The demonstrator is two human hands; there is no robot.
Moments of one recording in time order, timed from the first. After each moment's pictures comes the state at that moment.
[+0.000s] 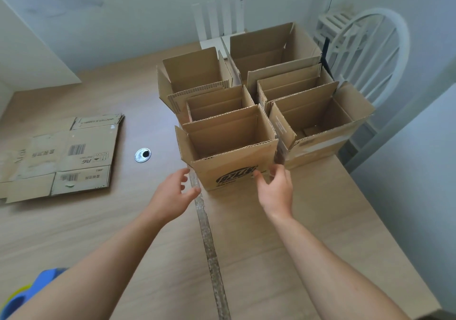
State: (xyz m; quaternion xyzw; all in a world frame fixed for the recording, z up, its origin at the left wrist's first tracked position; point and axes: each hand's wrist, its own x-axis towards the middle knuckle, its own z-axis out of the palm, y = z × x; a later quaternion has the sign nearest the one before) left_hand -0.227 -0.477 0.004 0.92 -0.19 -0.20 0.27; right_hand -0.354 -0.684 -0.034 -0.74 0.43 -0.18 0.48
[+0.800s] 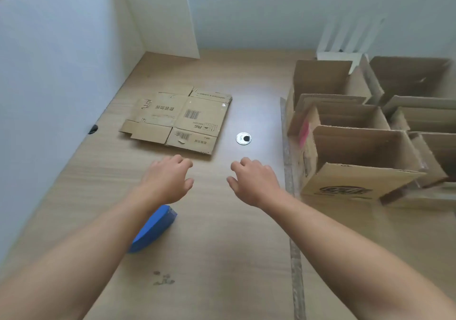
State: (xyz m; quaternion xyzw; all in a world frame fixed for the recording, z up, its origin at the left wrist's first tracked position) left_hand -0.182 -0.226 0.048 0.98 -0.17 -0.10 -0.03; right_hand -0.228 -0.449 0.027 -0.99 -0.06 0.05 0.11
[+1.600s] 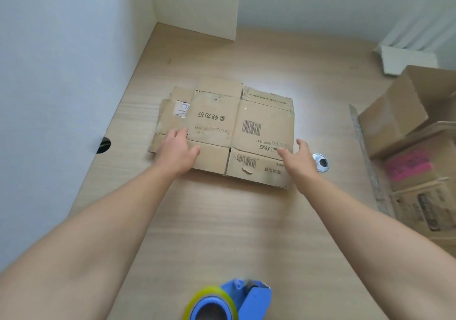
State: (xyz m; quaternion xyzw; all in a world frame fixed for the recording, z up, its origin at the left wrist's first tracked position) left_hand 0.082 -0.068 -0.043 0.95 -0.02 -0.14 0.26; right_hand 0.002 -0.340 -0.046 -0.79 0.40 0.04 0.46
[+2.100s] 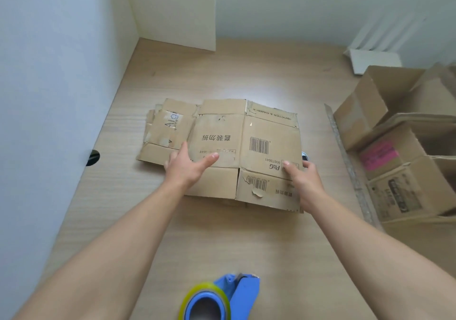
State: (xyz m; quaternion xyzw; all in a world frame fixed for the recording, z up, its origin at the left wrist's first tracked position) left_hand 0.037 -0.103 -0.033 0.88 0.06 -0.22 0.41; right_hand -0.065 -0.372 -0.054 -0.64 0.47 -0.02 0.60
